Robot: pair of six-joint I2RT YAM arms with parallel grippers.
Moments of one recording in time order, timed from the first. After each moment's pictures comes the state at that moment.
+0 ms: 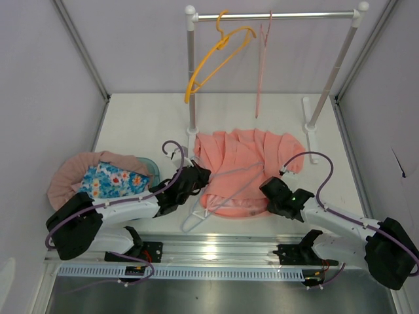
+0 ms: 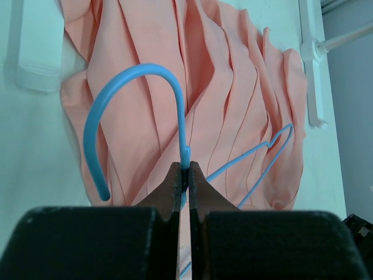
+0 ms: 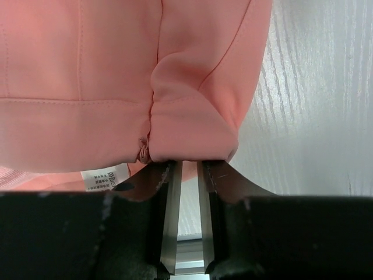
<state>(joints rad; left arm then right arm) -0.89 1.27 0.52 0.30 -0.47 -0.97 0.77 1.06 0.49 -0.59 0.42 0.96</state>
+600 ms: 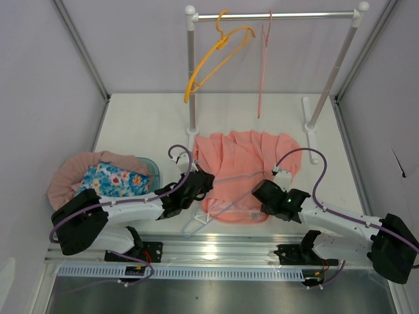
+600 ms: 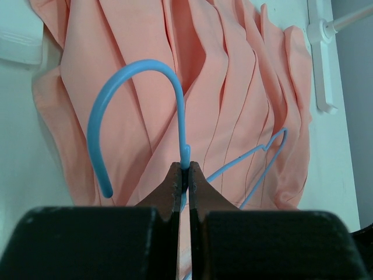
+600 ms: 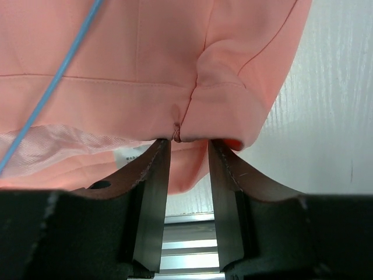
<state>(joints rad) -0.98 1.32 0.52 0.31 -0.53 -0.99 0.92 1.06 0.57 -0.68 0.49 1.00</state>
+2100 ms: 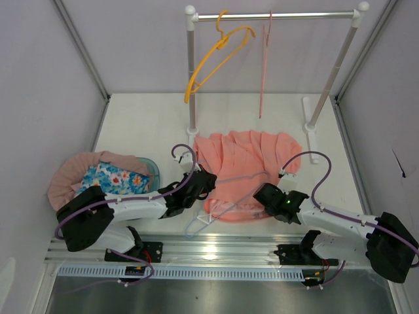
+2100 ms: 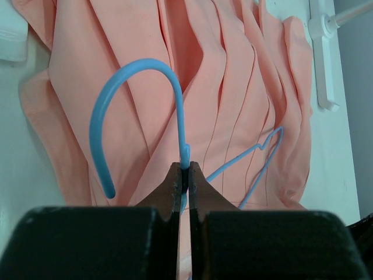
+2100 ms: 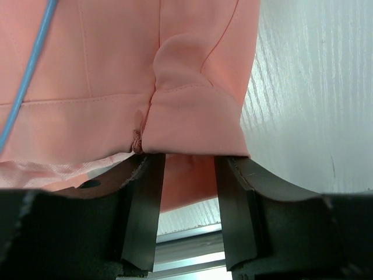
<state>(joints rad) -0.98 1.37 0.54 0.33 -0.52 -0.99 0.90 1.08 0.52 -0.70 0.57 1.09</state>
